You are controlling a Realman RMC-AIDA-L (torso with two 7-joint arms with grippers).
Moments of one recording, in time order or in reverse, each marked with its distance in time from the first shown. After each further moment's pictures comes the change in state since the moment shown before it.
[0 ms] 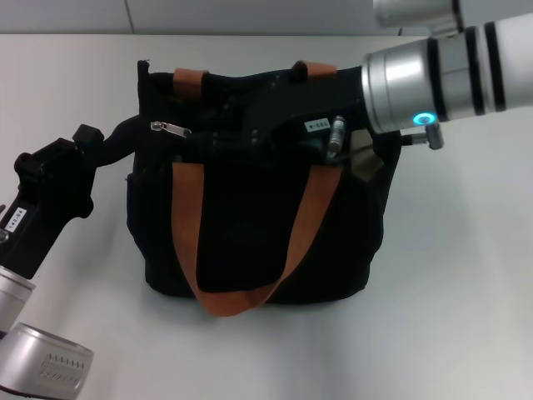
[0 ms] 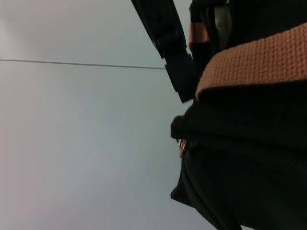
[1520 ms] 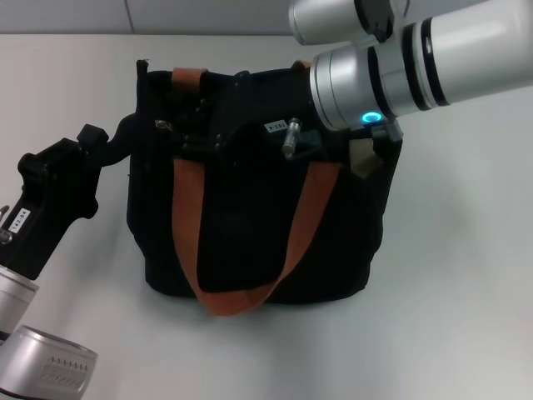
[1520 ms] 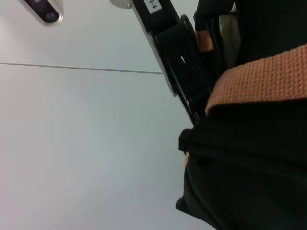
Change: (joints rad) left arm 0.000 -0.002 0.007 -0.009 0.000 0.011 0.001; right arm 0.092 -0.001 -0.130 0.046 -0.044 0.153 0.033
